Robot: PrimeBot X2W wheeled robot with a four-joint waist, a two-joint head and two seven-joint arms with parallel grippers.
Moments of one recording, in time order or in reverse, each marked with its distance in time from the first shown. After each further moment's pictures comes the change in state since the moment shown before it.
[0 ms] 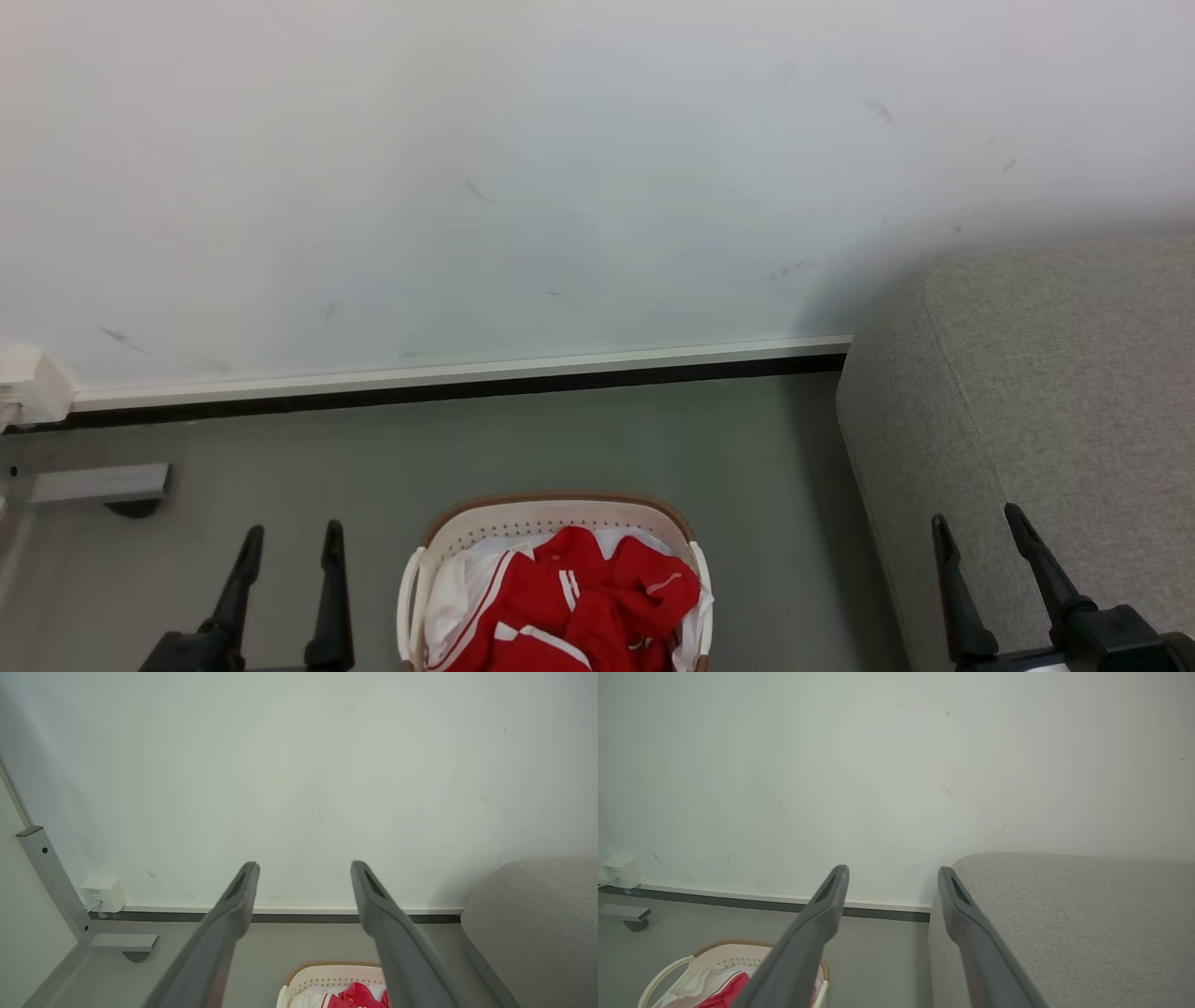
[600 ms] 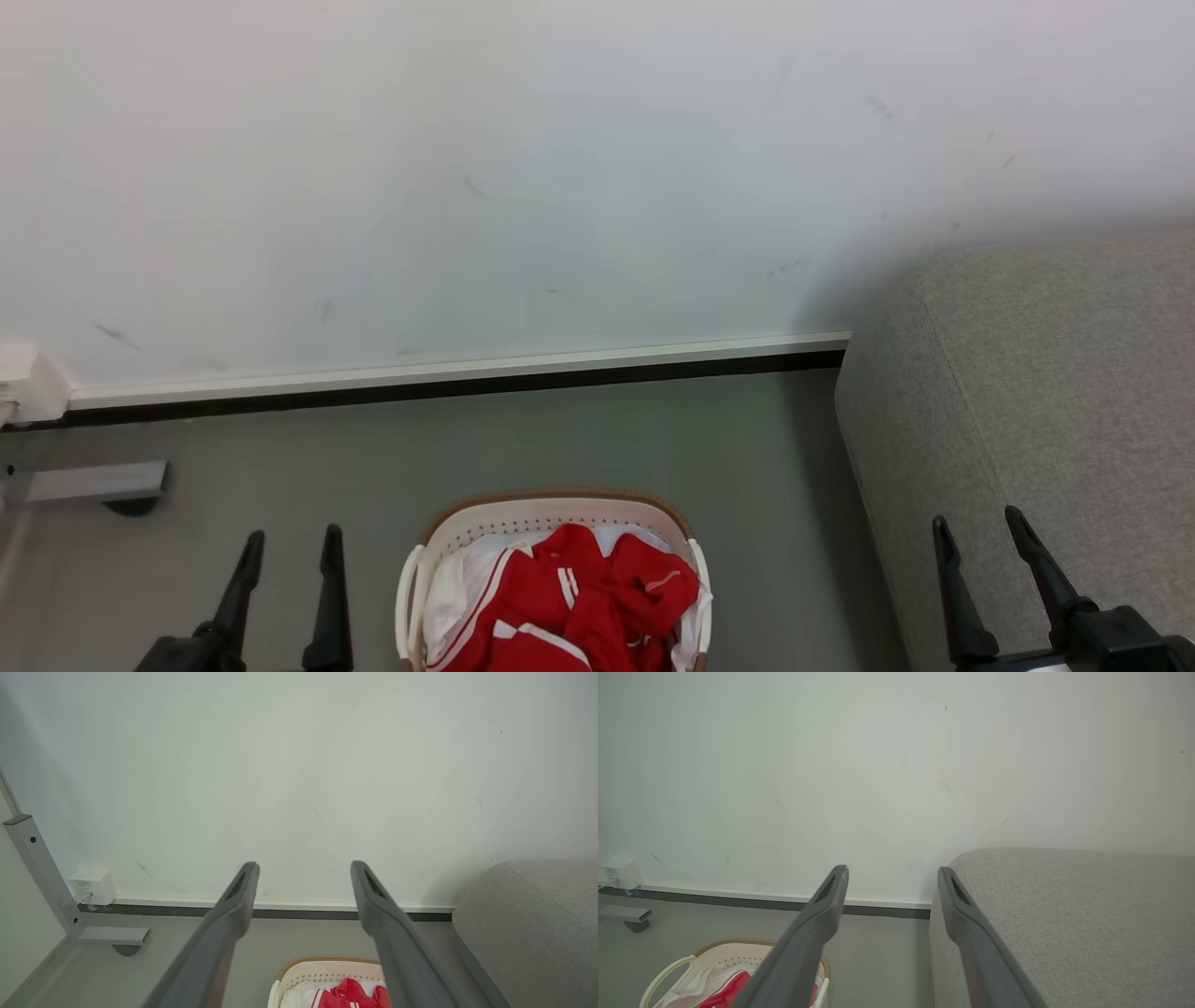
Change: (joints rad) left arm 0.005 0.000 0.002 0.007 -0.030 0.002 -0.003; right arm -0.001 0.000 0.001 0.008 0.010 0.000 -0.004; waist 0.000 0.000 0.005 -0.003
